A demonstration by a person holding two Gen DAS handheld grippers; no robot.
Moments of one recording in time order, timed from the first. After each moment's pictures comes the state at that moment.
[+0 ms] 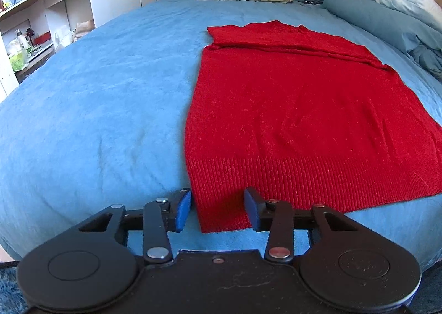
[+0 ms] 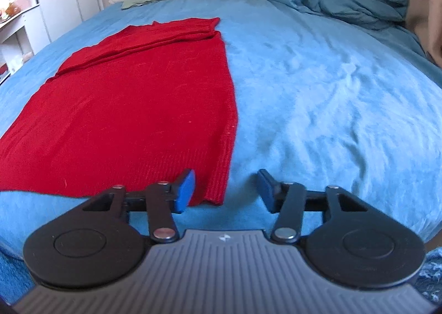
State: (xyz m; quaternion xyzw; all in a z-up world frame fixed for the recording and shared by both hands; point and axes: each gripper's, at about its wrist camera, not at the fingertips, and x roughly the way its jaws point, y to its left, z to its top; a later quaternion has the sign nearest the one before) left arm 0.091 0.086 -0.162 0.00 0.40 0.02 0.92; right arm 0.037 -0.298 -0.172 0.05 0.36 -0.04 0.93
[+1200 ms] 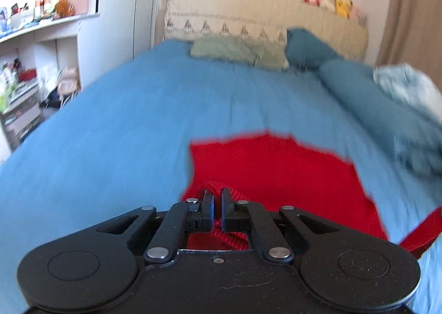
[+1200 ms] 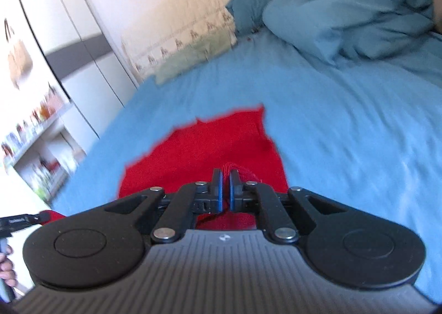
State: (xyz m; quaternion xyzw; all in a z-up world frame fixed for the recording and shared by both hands) left arm 0.266 0.091 0.015 -0.07 0.31 -0.01 0.95; right arm 0.179 -0.342 -0.019 0.24 0.25 0.04 0.94
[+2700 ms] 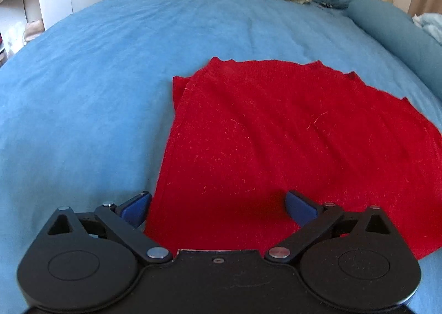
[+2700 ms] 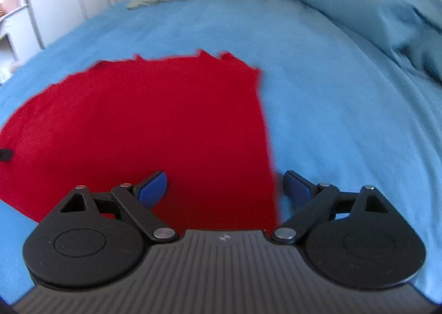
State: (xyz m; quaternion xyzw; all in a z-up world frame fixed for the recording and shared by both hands) left arm 0.426 0.105 -0.165 -0.04 0.43 0.00 0.90; right arm 0.373 -0.316 -0.176 0.06 0.37 0.01 0.93
